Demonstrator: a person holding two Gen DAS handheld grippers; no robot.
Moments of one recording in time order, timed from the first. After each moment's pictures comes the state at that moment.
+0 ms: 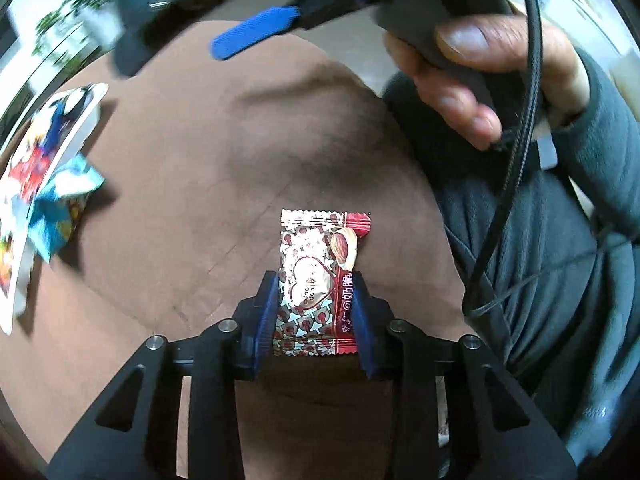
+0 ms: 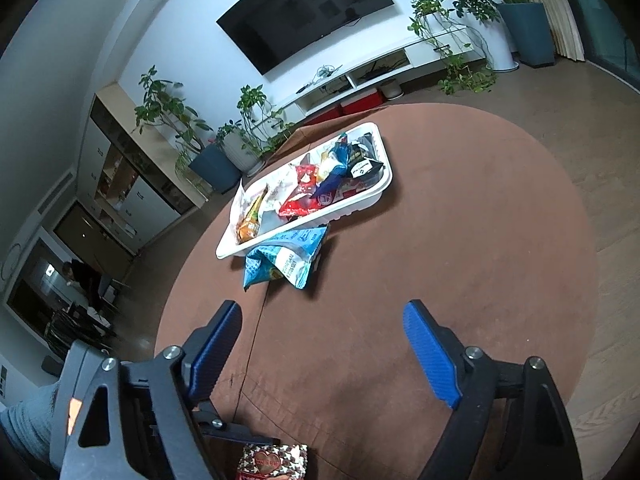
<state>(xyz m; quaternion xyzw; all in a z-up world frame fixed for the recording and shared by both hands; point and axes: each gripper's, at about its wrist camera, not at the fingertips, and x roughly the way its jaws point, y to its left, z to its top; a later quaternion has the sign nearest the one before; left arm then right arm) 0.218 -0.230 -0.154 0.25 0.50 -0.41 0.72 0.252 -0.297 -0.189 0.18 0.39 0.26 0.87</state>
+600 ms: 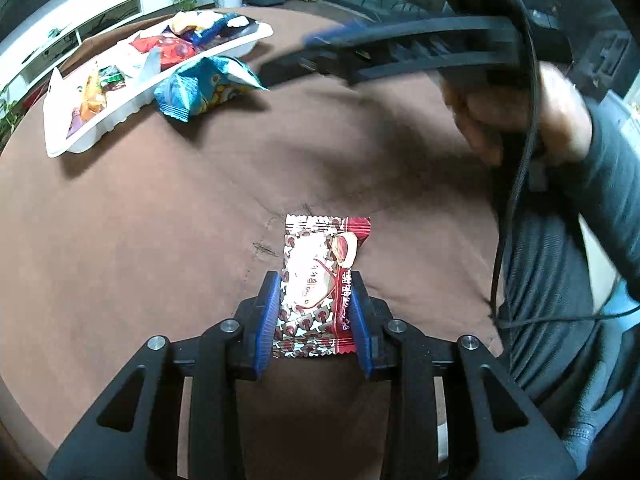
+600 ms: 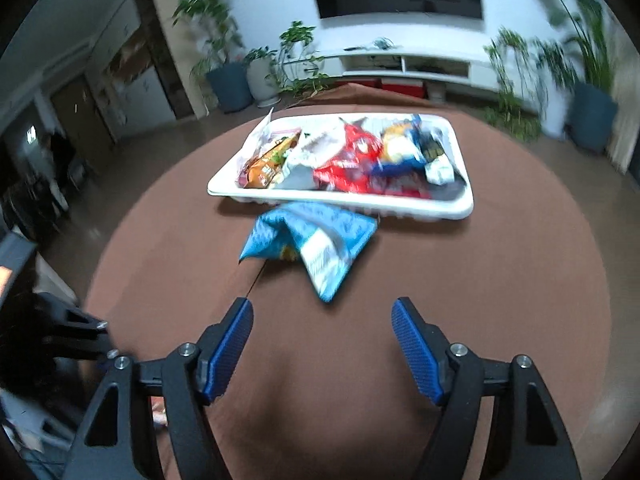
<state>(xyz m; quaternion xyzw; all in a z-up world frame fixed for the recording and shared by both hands) 0.218 -0.124 -0.143 0.10 0.51 -0.29 0.80 0.289 -0.191 -0.186 -0.08 0.40 0.29 0.87</state>
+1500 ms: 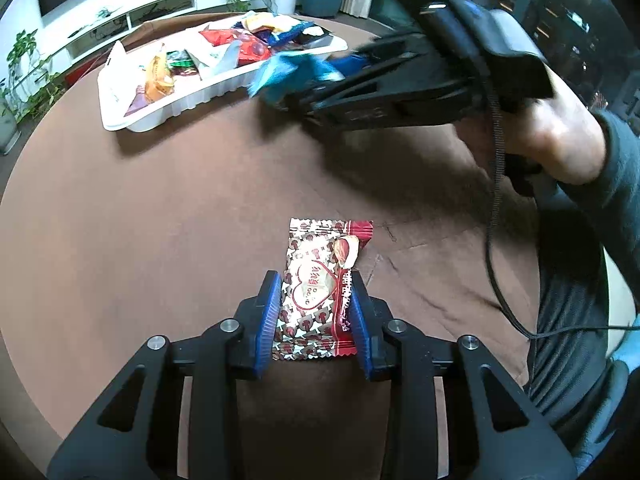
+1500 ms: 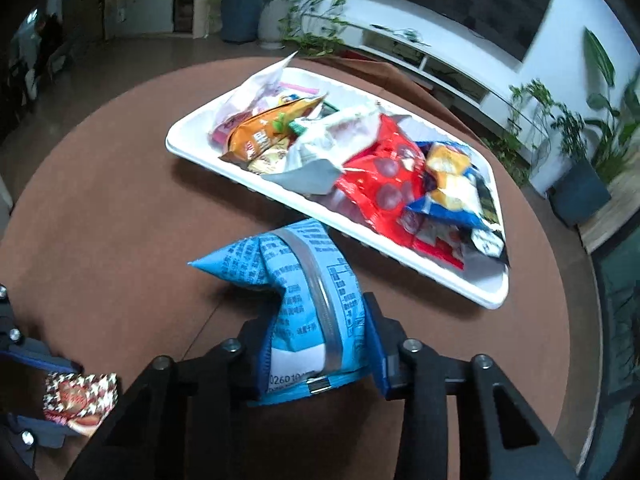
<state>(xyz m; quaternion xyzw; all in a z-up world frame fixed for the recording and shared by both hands) 0.212 -0.102 -0.142 0.05 0.50 -0.22 0.84 0.321 -0.134 -0.209 -0.21 0.42 0.24 0.85</state>
